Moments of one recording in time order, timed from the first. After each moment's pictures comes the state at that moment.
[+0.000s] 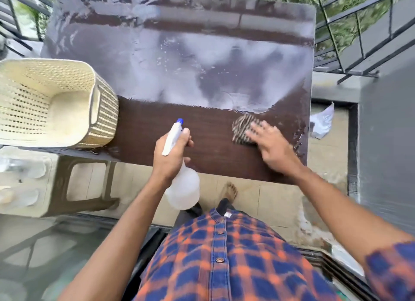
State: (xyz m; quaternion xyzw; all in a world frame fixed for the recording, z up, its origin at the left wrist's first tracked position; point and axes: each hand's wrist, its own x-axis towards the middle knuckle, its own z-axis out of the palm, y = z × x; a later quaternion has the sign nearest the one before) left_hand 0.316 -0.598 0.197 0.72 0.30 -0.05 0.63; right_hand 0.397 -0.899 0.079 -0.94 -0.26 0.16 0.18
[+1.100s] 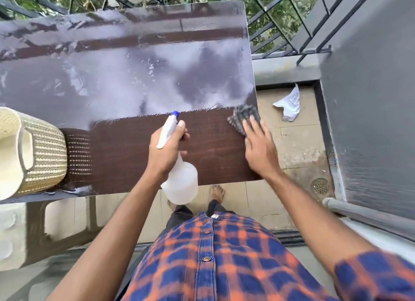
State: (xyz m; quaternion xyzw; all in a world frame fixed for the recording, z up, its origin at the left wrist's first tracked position) left_hand 0.382 -0.703 0.203 0.73 0.22 -0.12 0.63; right_hand 0.374 -0.960 0.079 -0.97 0.01 0.07 0.24
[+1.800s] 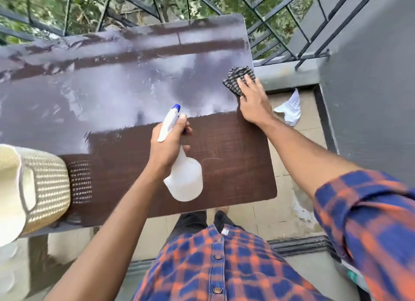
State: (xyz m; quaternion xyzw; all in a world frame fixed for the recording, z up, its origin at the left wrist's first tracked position) left_hand 0.458 -0.692 0.212 0.71 0.20 -0.14 0.66; right_hand 0.570 -0.946 0.073 -0.97 0.02 0.10 0.22
